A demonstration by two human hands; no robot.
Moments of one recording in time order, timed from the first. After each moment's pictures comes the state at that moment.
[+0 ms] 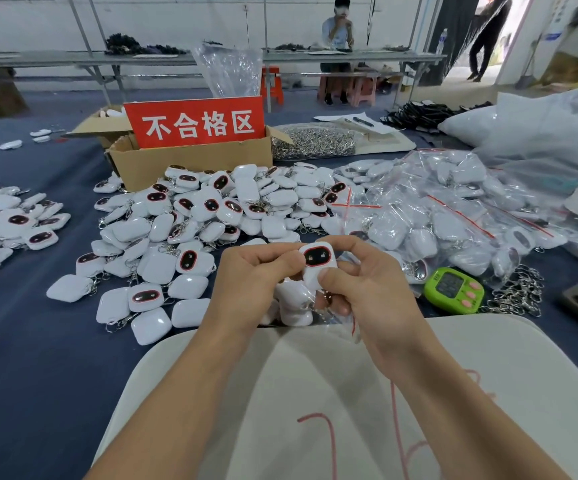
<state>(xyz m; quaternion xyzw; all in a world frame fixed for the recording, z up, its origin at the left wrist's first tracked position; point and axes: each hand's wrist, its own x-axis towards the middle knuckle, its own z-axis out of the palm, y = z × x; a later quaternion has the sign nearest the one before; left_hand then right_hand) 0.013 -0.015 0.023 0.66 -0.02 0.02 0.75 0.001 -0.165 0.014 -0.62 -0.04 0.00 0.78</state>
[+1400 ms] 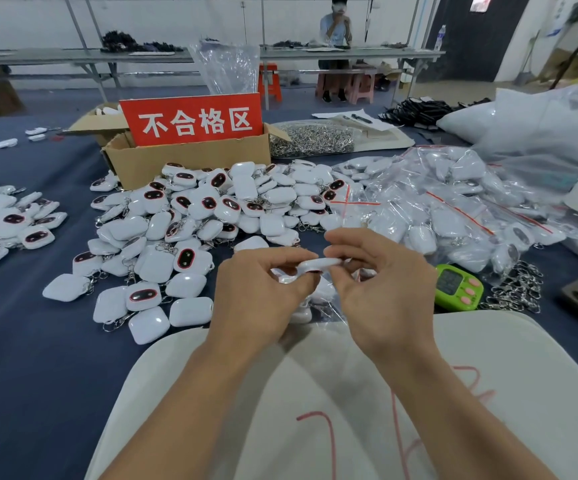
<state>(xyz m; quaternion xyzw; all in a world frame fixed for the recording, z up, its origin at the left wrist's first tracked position) 0.014 -0.019 0.004 0.83 -0.08 0.16 0.53 -0.005 -0.163 0.014 -0.79 -0.05 -0.26 0.55</state>
